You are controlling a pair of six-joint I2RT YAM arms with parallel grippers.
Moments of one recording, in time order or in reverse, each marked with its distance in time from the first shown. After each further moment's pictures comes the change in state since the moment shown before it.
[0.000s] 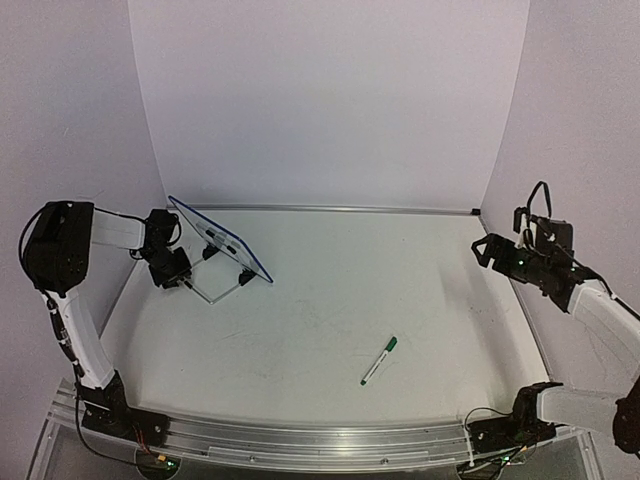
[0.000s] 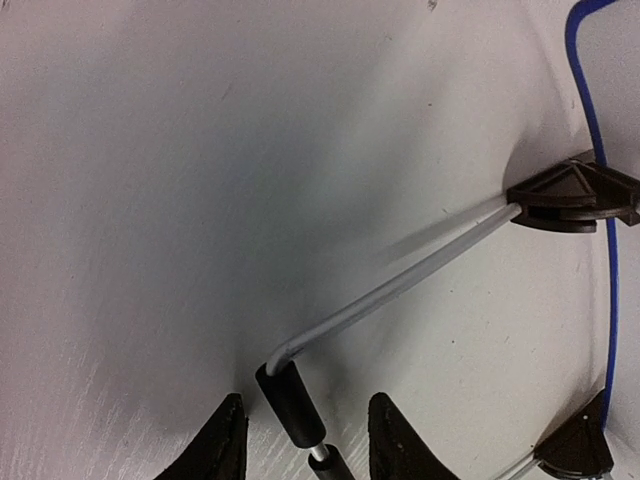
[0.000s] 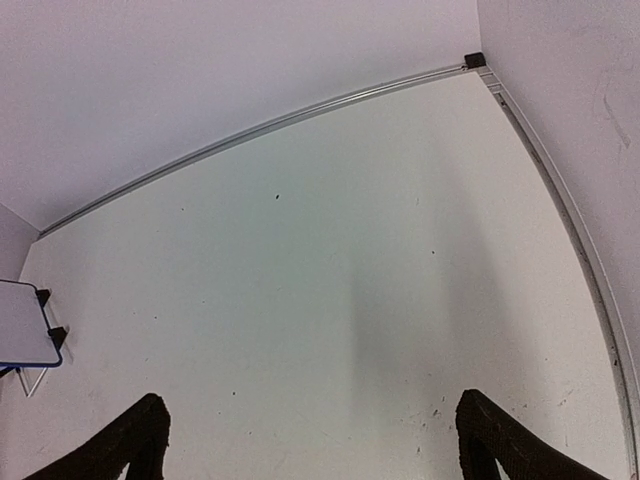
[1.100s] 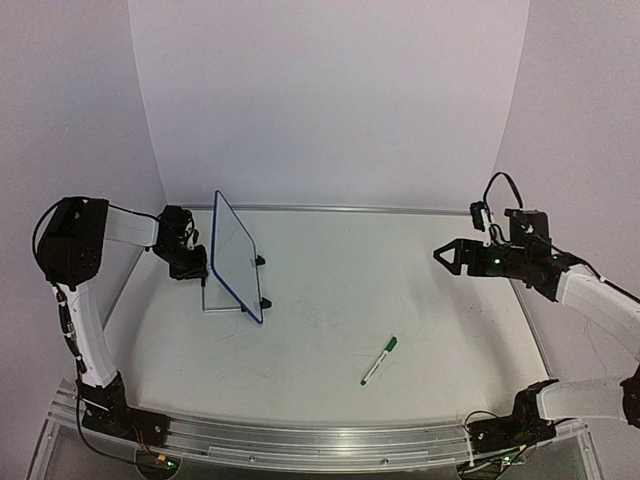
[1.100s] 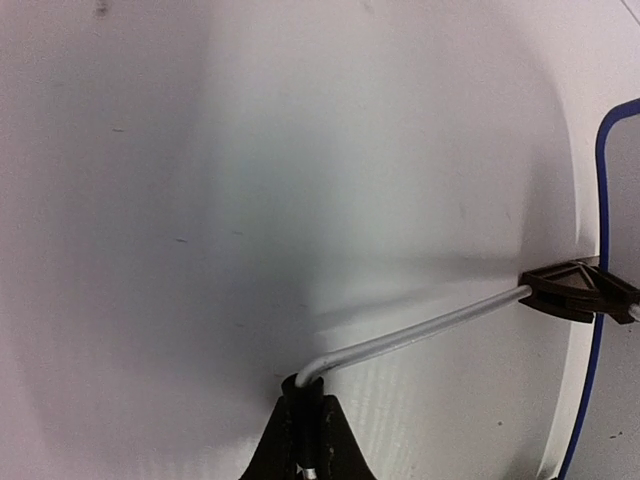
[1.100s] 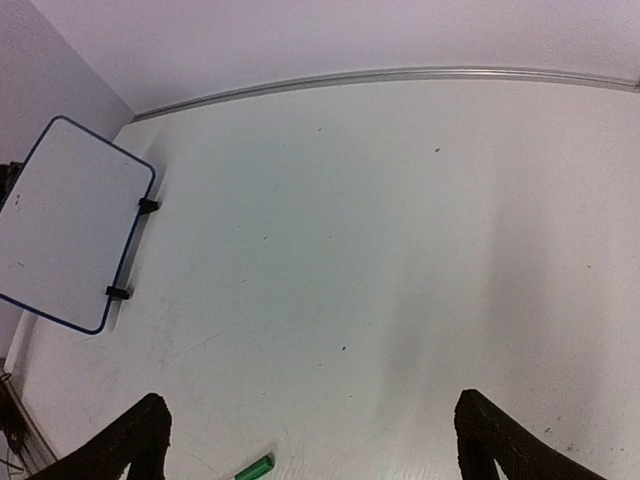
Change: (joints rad) left arm -0.056 0.098 0.090 0.057 0.166 0.295; right arm 0.187 0.111 0.082 -0.026 -0.186 -0.117
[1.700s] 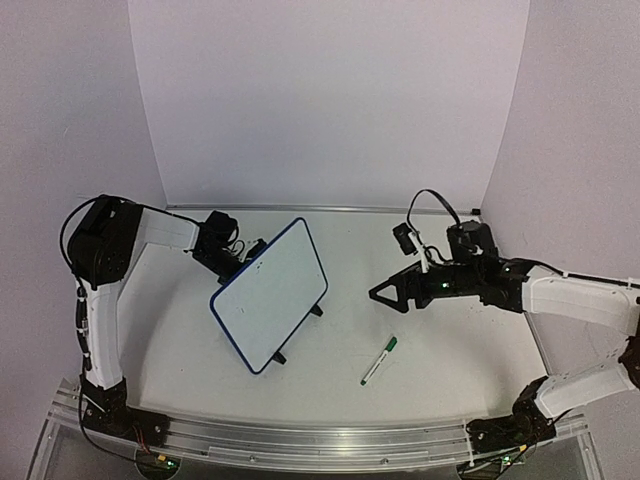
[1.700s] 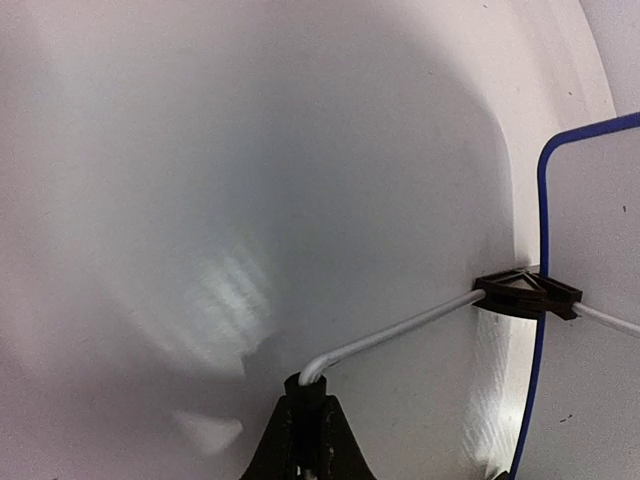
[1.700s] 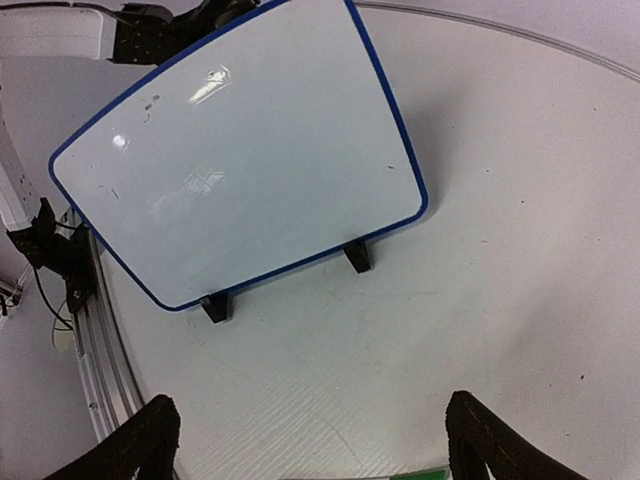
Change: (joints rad) left arm -0.237 0.128 0.137 -0.088 0.401 0.351; right arm 0.430 0.170 0.013 0.153 -0.080 -0.043
